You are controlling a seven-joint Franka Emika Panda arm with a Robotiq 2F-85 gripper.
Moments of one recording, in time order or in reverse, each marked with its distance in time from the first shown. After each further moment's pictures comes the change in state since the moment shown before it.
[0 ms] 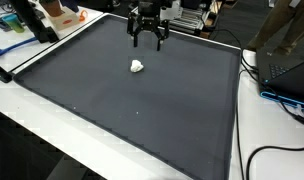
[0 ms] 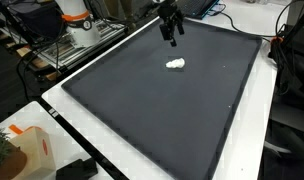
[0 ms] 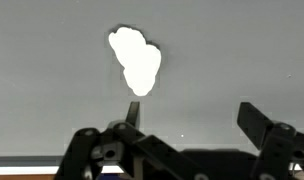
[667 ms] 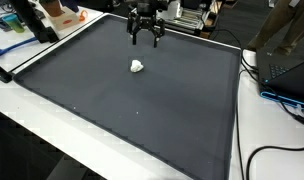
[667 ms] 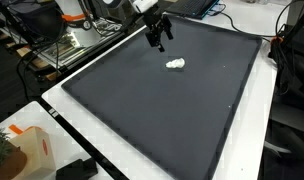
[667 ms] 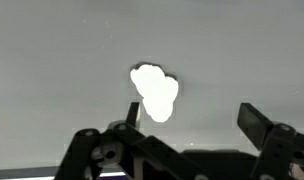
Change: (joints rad) arm 0.026 0.008 -0.106 -0.169 -0.017 0.263 -0.035
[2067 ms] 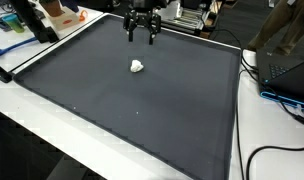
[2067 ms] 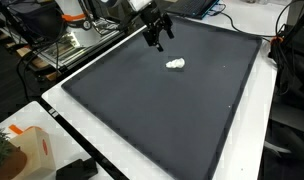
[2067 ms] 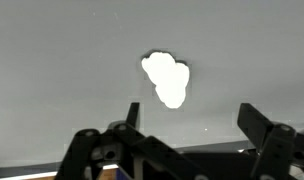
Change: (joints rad) arm -0.051 -0.027 0.013 -0.006 -0.022 0.018 0.088
